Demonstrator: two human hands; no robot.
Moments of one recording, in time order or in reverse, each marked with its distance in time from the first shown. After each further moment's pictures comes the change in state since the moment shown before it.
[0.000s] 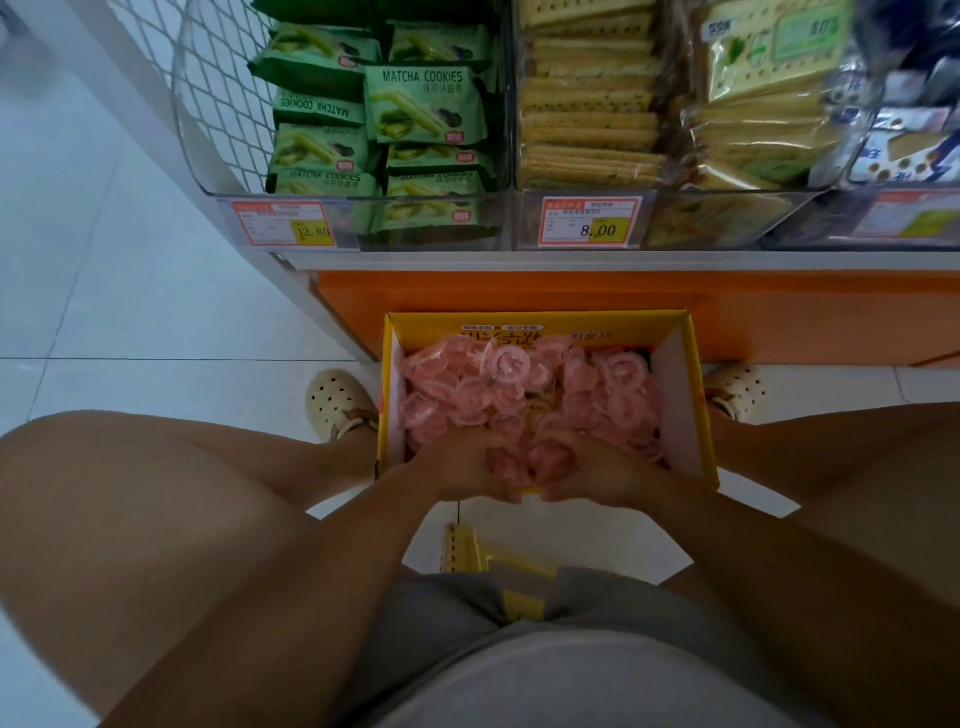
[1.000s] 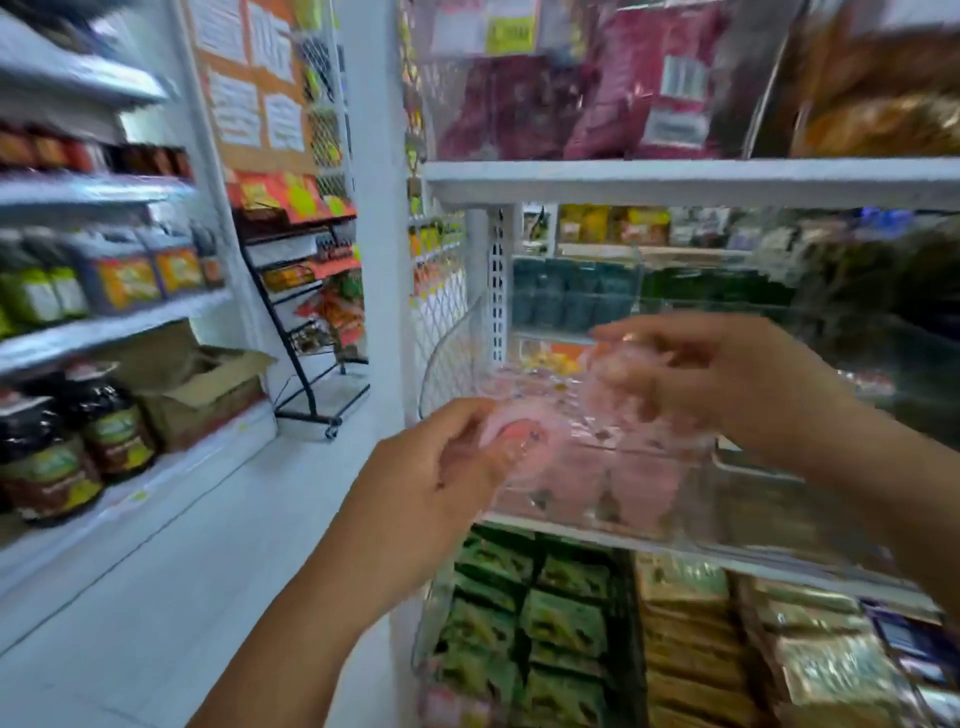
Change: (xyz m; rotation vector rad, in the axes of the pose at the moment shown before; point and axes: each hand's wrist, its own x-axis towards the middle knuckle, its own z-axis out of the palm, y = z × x) left_hand -0.266 0.258 -0.298 -0.111 1.114 0.546; right_hand -0.228 -0.466 -0.132 -0.325 0.671 -0.977
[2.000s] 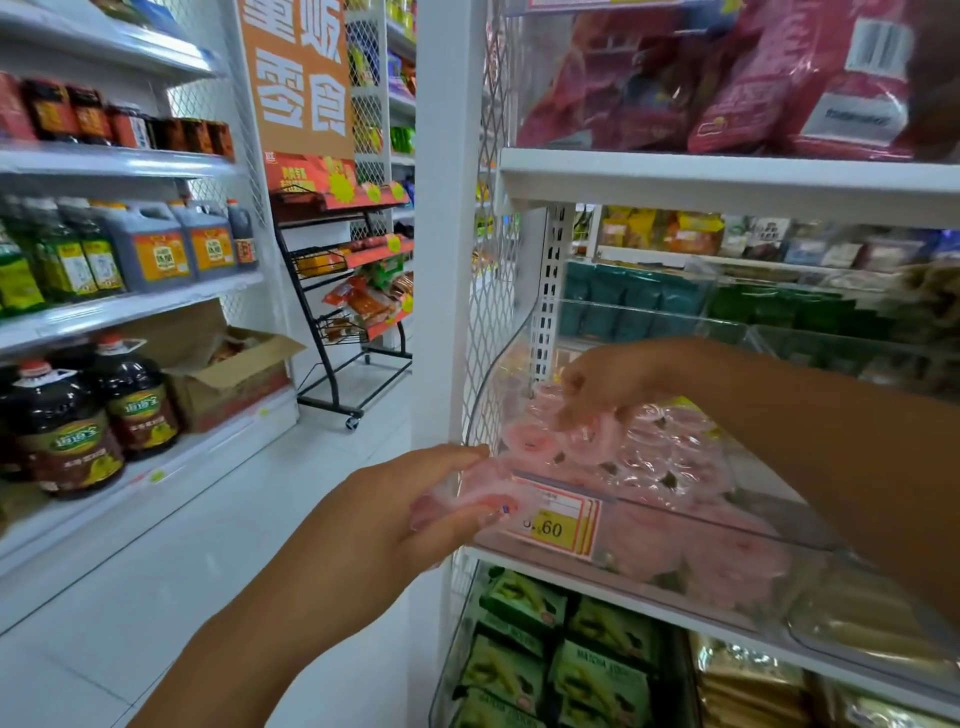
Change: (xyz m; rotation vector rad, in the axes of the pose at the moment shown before) left_hand 0.028 -0.060 -0.053 0.252 -0.092 -0.079; right_hand 0.198 0.063 0.078 -0.450 -0.715 0.296
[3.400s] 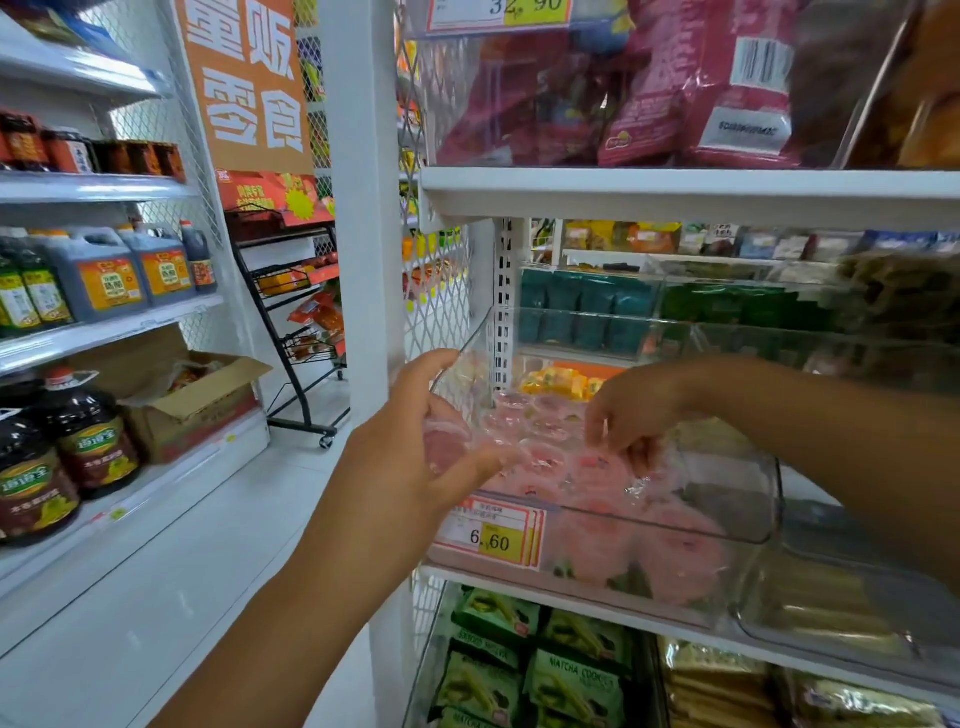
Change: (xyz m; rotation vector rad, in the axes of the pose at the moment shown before) left_hand 0.043 0.047 0.024 -0.010 0.286 0.116; right_hand -0.040 0.048 -0.004 -0.117 -0.057 0.121
